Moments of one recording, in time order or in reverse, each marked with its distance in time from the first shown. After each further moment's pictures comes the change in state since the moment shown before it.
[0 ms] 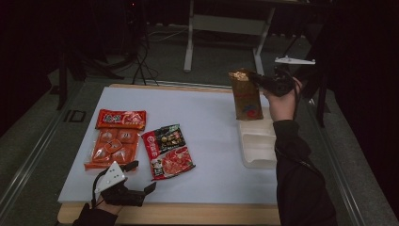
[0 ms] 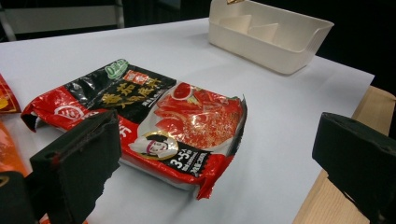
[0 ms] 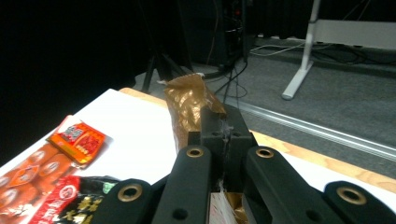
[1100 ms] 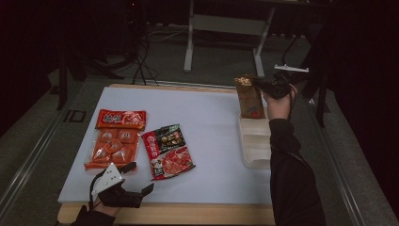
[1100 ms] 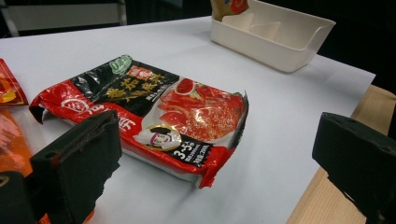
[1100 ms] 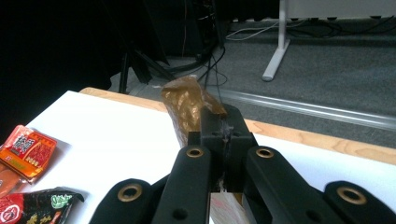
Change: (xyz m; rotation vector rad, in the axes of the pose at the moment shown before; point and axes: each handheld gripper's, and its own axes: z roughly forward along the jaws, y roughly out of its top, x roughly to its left) left arm 0.001 -0.003 -0.005 0.006 0.004 -0.007; right arm -0.051 -0.035 0.037 0.028 -0.083 0.113
